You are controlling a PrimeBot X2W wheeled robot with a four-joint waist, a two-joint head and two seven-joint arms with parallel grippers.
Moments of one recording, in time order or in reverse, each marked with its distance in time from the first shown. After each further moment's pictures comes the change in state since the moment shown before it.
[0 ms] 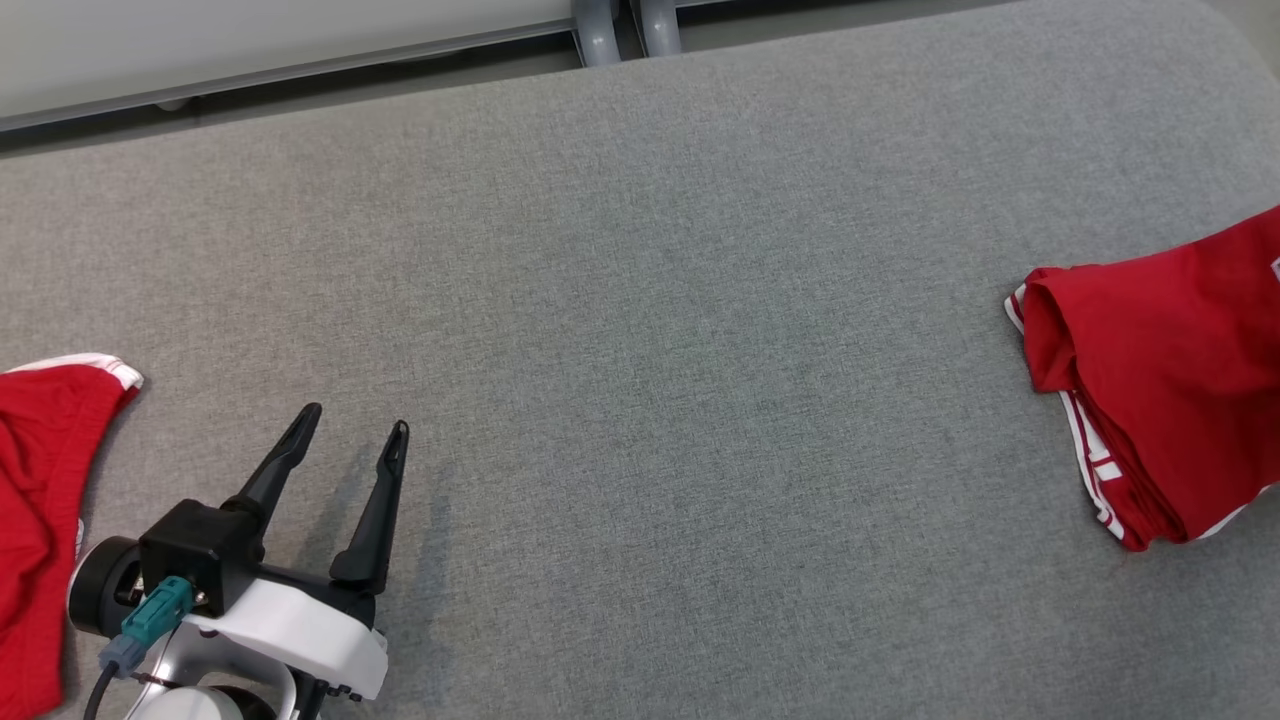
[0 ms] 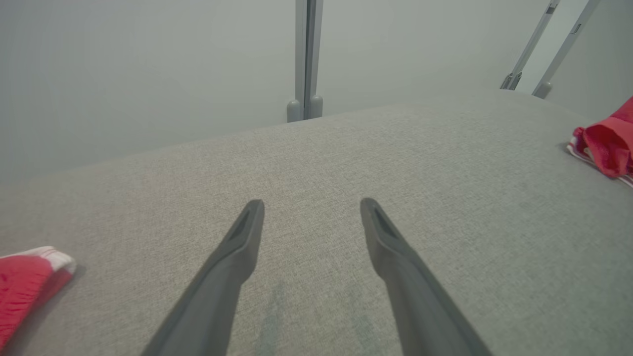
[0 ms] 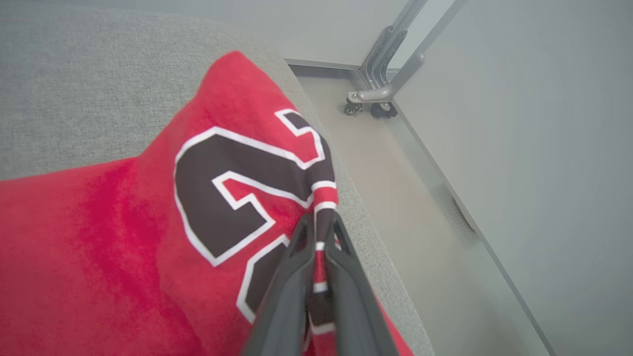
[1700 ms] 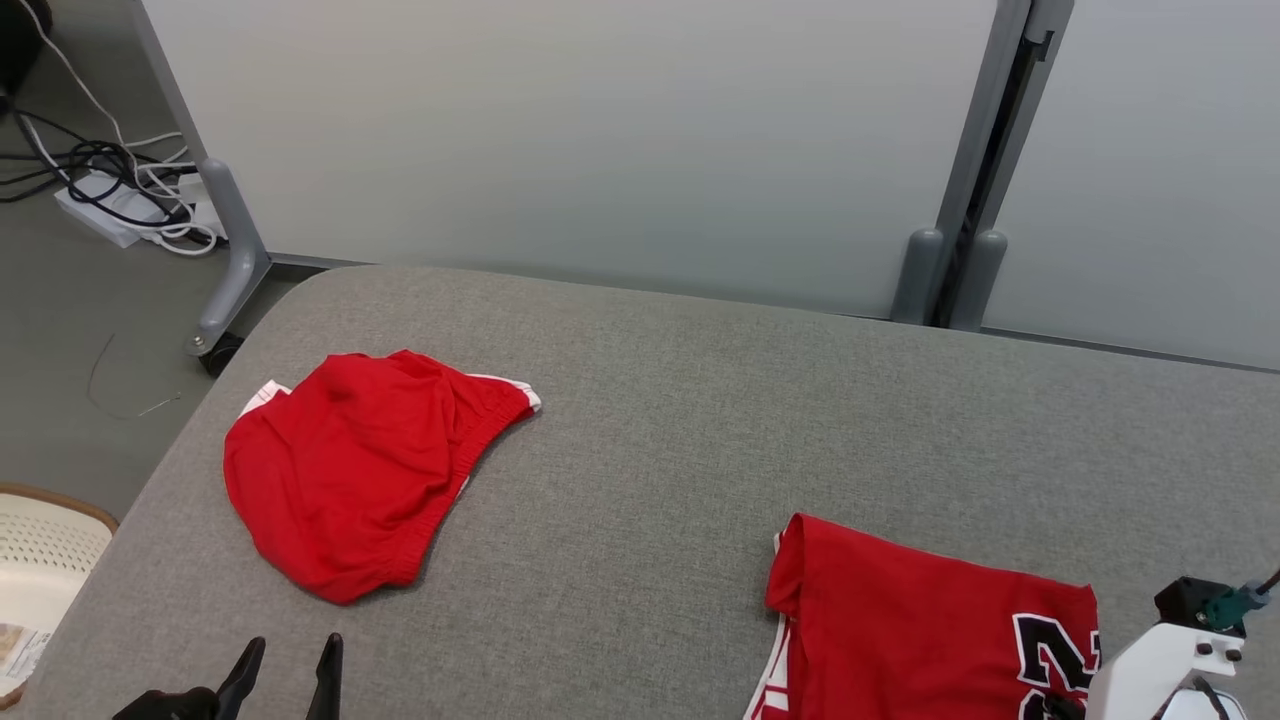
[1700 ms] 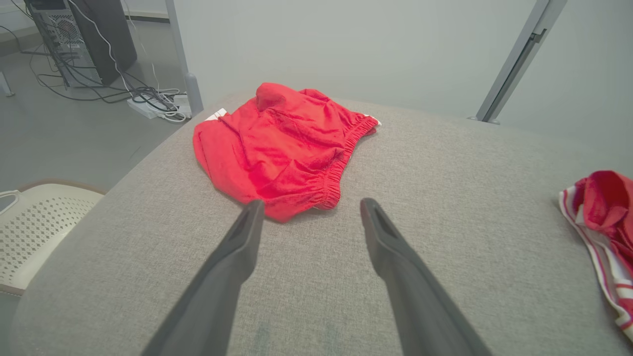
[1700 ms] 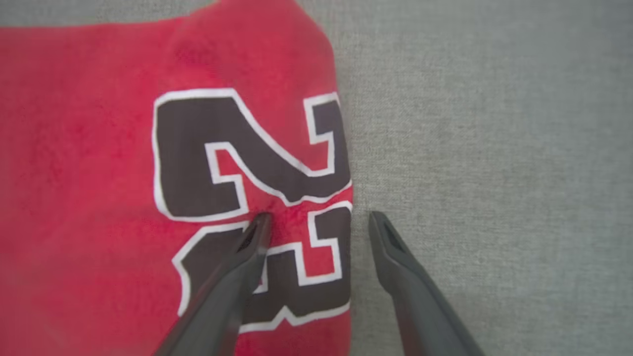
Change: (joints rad) left arm 0.281 -0.049 0.083 0.180 -0.102 0.019 -0.045; right arm 0.542 0.228 0.172 -0.268 0.420 0.000 0.469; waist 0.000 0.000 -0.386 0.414
